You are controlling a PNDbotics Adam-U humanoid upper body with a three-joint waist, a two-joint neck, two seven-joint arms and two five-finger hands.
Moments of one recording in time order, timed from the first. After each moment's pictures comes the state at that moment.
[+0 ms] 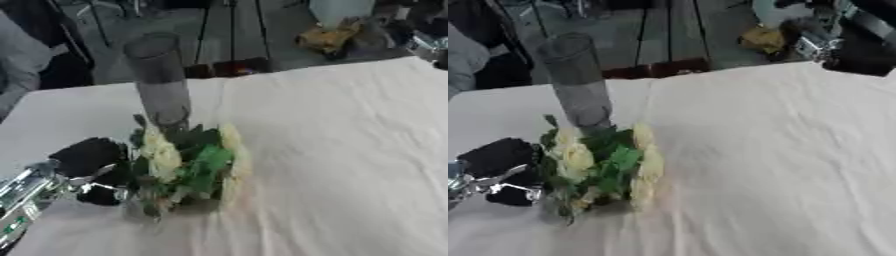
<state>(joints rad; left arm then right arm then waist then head) -0.62 0.76 -0.46 -1.46 -0.82 -0.23 -0.18 -0.79 -0.63 -0.02 -1.63 0.53 -0.31 0.45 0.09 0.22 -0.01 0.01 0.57</state>
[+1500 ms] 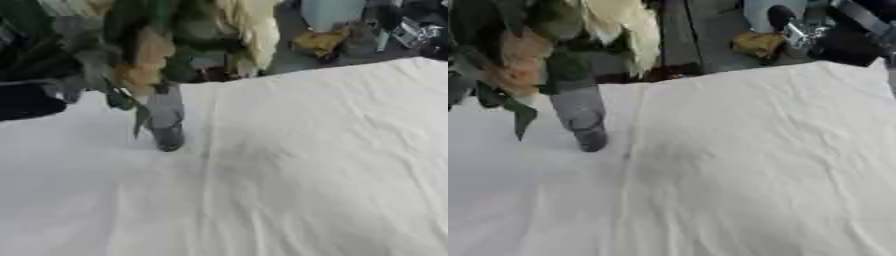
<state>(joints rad) -0.64 0.83 -0.18 -1.99 -0.37 0.14 -0.13 -0.79 -0.63 -0.02 -1.65 0.51 -0.29 0.41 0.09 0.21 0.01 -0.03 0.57</state>
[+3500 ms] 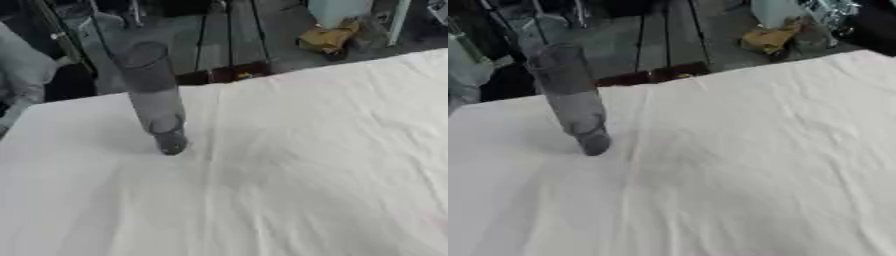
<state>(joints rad) -1.19 0.53 0.04 -1.39 0.24 0.09 0.49 -0.85 -0.62 0.01 -1.68 0.44 -0.26 0.30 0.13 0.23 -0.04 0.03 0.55</state>
